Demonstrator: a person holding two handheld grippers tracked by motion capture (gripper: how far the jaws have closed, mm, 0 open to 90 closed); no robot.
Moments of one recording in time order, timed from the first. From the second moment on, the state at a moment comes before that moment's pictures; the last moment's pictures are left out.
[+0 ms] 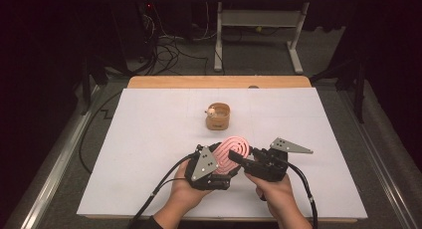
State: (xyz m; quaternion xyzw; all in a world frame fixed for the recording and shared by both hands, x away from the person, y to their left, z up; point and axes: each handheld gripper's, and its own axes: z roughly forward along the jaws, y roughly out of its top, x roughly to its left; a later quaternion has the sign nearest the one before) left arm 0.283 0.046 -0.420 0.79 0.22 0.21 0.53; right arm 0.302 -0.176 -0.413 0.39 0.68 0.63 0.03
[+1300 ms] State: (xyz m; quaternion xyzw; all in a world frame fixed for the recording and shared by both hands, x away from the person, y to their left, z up) left arm 0.282 0.036 -0.419 0.80 0.20 0.23 0.52; right arm 0.305 -0.185 -0.411 0.41 0.66 0.62 0.01
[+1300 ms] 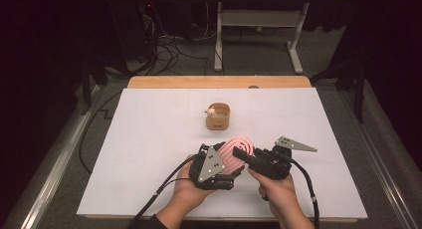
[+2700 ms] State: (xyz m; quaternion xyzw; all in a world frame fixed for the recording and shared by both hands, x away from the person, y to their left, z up) left arm 0.279 0.035 -0.412 0.80 0.20 0.24 0.52; right arm 0.301 -0.186 -0.402 0.40 0.65 0.65 -0.02
